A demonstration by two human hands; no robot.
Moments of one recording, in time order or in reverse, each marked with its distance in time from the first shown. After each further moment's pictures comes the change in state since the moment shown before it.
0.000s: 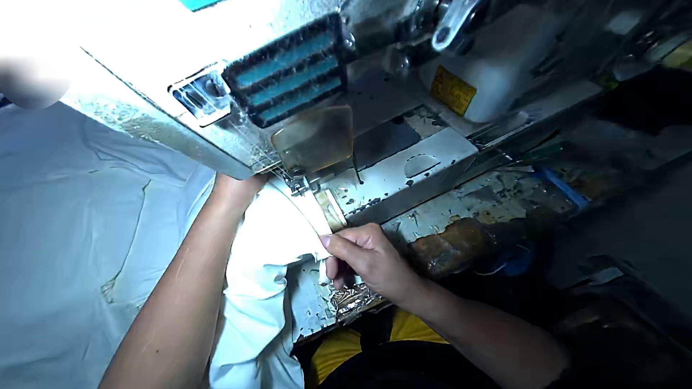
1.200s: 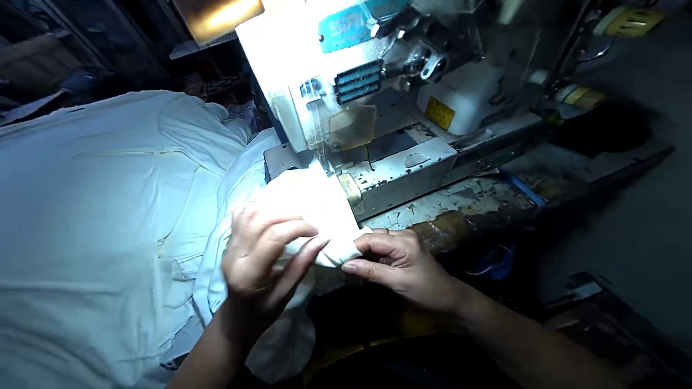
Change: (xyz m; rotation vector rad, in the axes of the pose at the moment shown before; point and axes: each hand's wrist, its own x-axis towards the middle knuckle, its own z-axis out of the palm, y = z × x) left_hand -0.136 0.100 -0.078 -0.242 0.373 0.469; right_hand -0.056 -0.024 0.005 -0.365 -0.149 -0.425
